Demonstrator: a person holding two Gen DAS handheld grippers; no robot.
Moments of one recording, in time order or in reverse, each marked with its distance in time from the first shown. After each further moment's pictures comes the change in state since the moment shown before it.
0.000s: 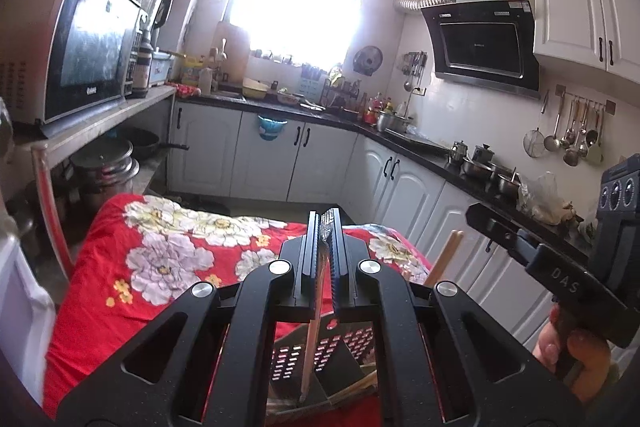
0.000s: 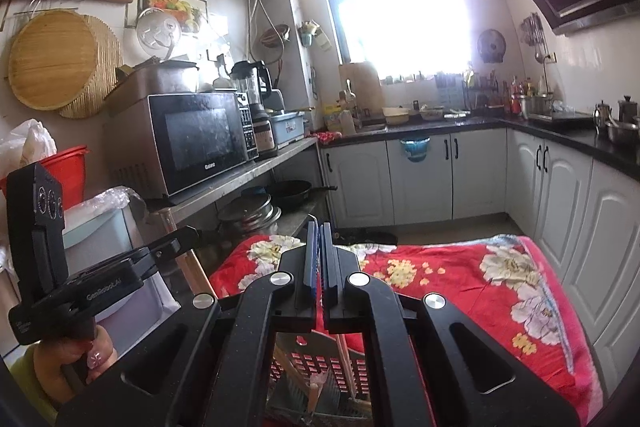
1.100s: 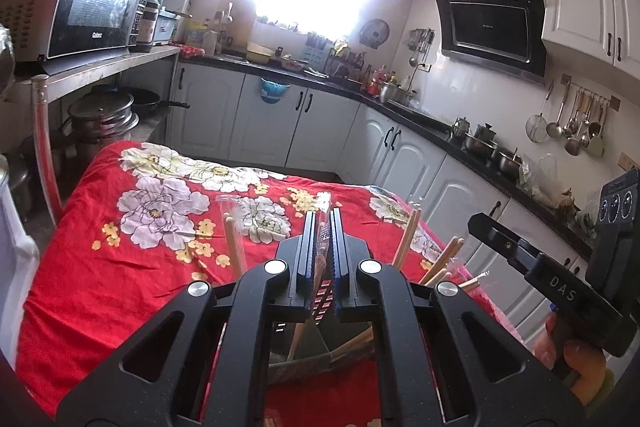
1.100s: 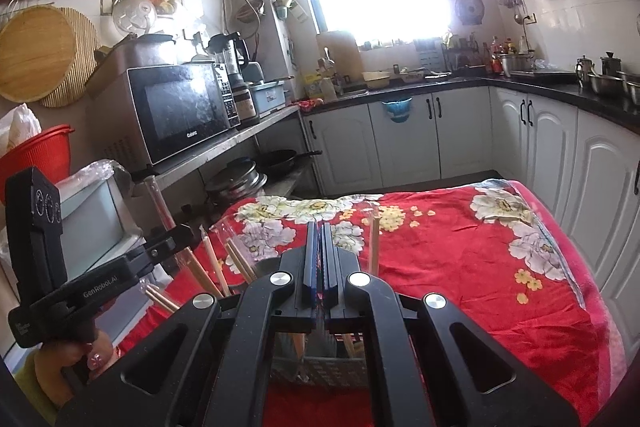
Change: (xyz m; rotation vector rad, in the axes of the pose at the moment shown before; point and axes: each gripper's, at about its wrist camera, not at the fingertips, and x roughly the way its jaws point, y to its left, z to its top) left arm 0.006 0.008 -0.050 -0.047 0.099 0.001; right arm -0.007 -0.012 -0.058 0.076 0.096 -0.051
